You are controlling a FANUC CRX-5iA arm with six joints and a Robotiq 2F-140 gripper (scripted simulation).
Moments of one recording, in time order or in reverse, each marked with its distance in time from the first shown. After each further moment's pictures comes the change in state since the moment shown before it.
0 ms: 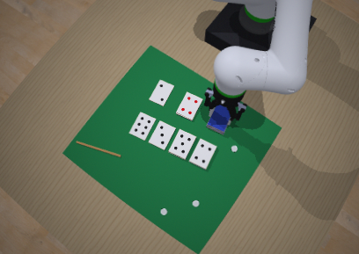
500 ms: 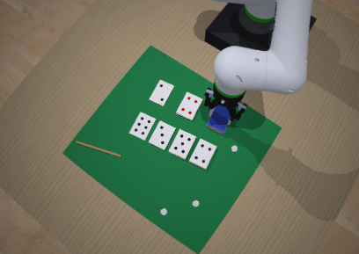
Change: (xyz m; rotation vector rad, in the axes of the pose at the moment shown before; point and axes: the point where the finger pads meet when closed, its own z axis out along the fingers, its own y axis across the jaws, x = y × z) arm 0.000 0.000 0.000 0.000 0.000 0.000
